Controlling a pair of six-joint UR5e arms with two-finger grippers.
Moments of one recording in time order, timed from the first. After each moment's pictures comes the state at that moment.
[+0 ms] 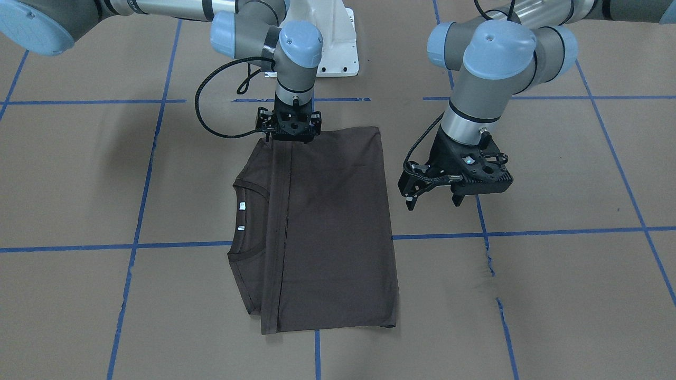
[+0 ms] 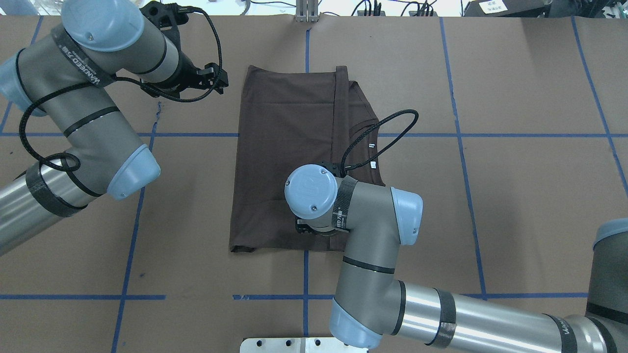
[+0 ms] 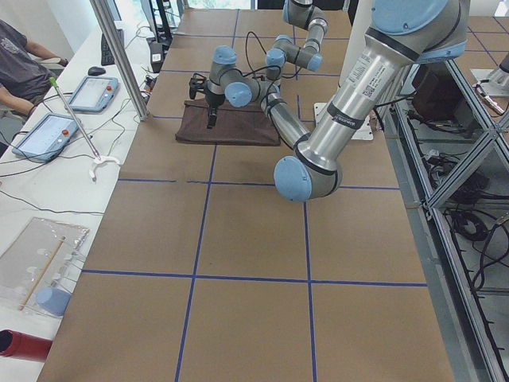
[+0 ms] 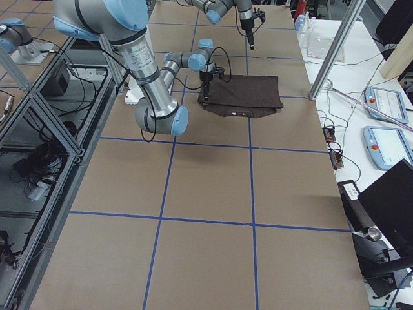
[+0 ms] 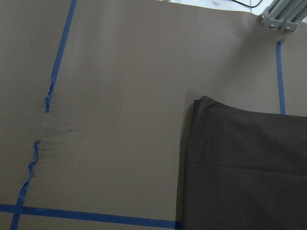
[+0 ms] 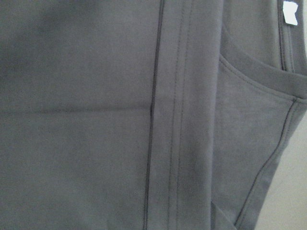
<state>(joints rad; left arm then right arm) -0.82 -2.18 -1.70 -1.70 -1.89 -1.15 0.35 -0.82 1.61 -1.81 1.74 1.25</state>
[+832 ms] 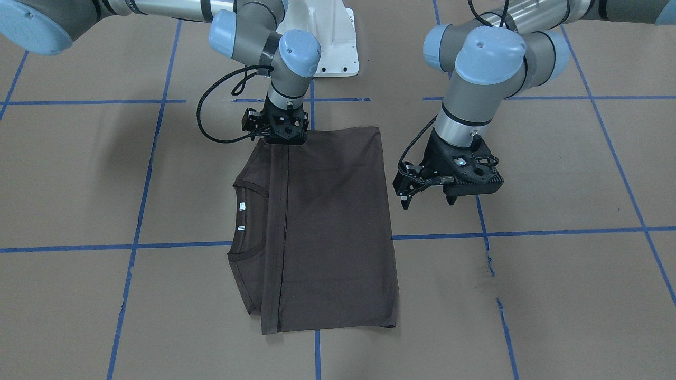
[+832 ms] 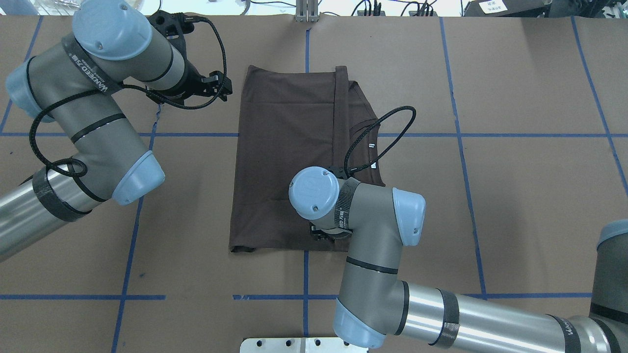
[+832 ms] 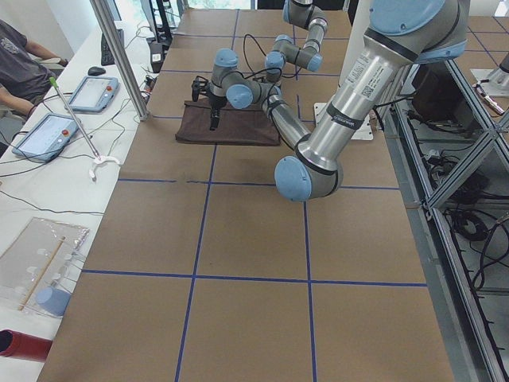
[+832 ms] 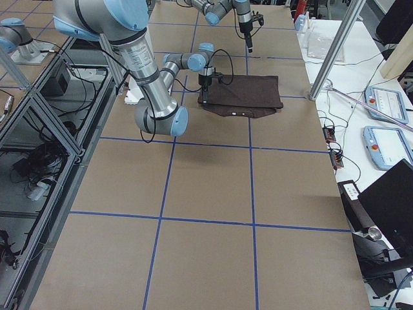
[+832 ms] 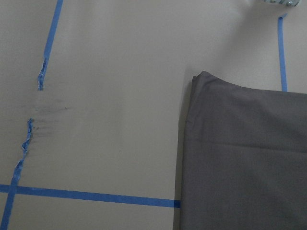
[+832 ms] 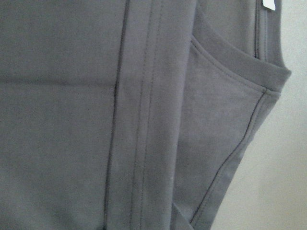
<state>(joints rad) -0.80 -2.18 -1.69 -1.71 -1.89 -1.15 0.36 -0.83 1.61 -1.91 1.75 1.15</state>
